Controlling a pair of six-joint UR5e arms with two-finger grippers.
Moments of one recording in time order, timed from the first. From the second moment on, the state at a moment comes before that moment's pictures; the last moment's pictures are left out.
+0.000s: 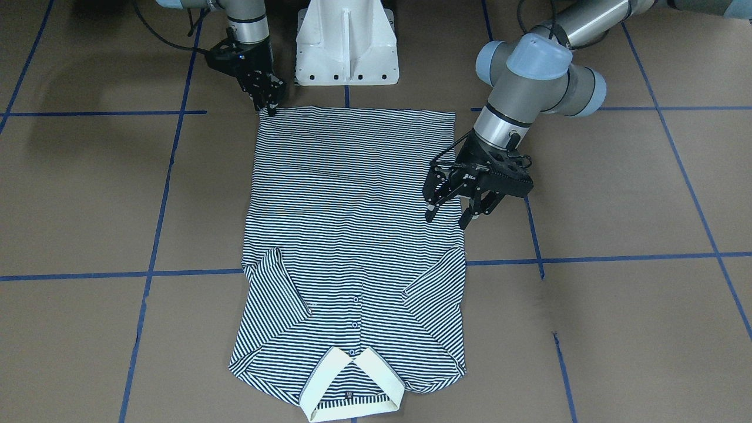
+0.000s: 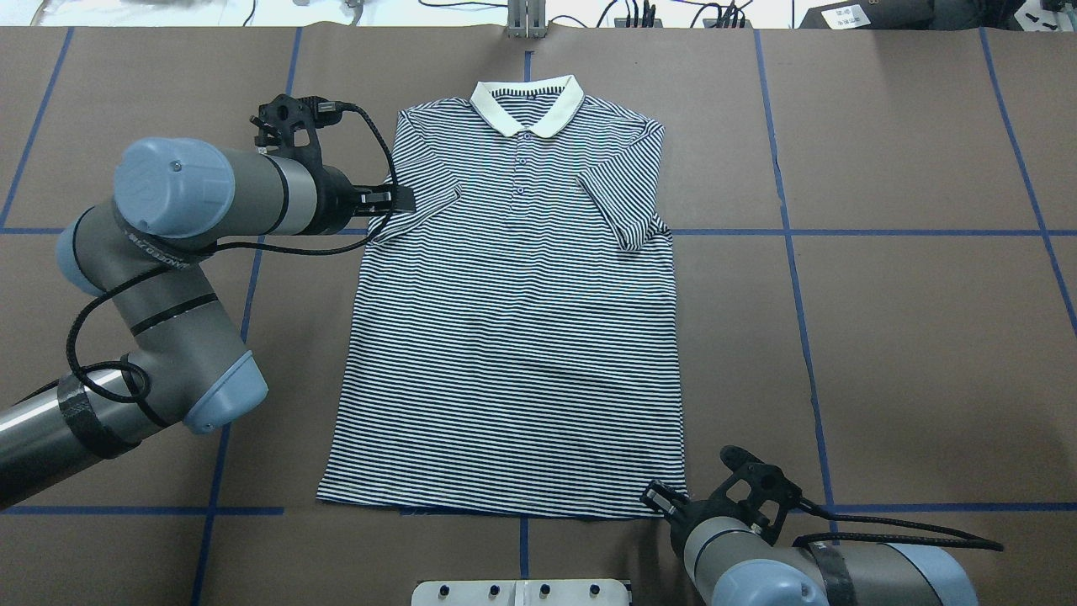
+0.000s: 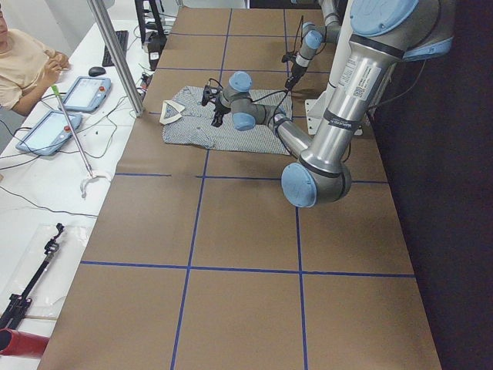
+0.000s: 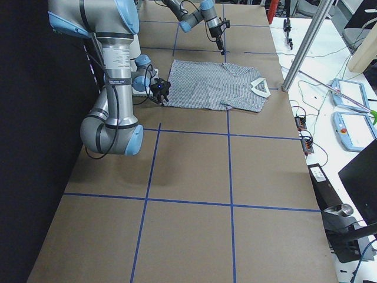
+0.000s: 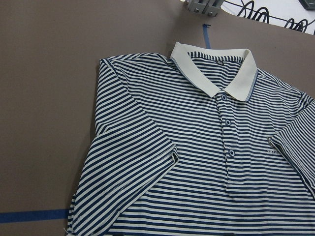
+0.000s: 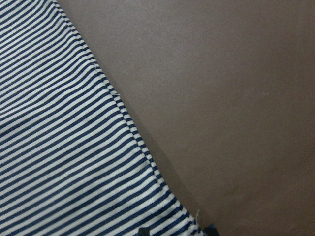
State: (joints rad) left arm -0.69 -2.04 -1.66 -2.22 -1.75 -1.21; right arm 0.00 -1.40 2.06 -1.48 1.27 2.19
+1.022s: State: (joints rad) left arm -0.69 -2.04 -1.66 -2.22 -1.75 -1.22; right arm 0.00 -1.40 2.06 -1.48 1.27 2.19
